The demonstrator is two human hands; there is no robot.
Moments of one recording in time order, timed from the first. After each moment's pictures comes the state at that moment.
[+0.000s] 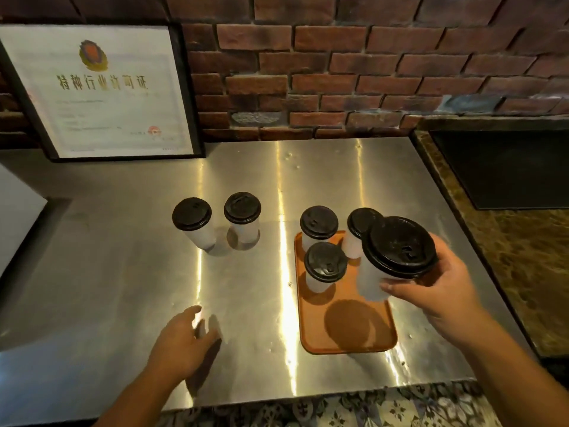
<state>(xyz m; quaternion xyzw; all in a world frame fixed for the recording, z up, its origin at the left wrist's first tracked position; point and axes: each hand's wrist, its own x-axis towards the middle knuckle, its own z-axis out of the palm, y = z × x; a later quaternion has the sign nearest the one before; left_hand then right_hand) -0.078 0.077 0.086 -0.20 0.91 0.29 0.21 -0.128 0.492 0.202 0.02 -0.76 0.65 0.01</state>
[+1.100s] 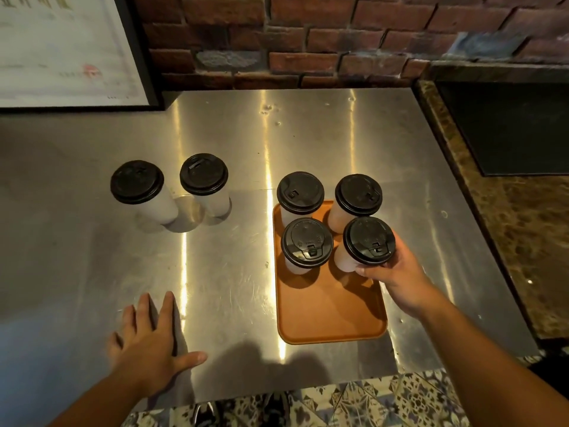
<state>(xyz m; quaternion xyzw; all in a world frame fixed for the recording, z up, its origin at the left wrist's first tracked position) -0.081 0.083 0.011 -0.12 0.93 0.03 0.34 -0.182 0.536 0.042 -0.11 -0.73 0.66 -0.14</state>
